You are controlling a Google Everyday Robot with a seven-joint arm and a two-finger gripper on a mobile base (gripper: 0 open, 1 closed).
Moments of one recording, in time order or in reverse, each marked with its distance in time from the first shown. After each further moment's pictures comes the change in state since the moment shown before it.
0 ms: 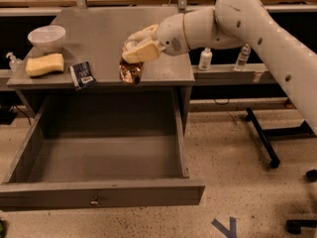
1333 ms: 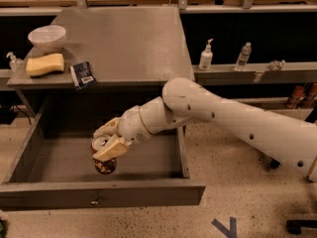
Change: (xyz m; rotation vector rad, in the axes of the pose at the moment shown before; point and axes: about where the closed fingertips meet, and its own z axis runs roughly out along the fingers) arm 0.142 0.199 0.120 -0.340 0.114 -0.060
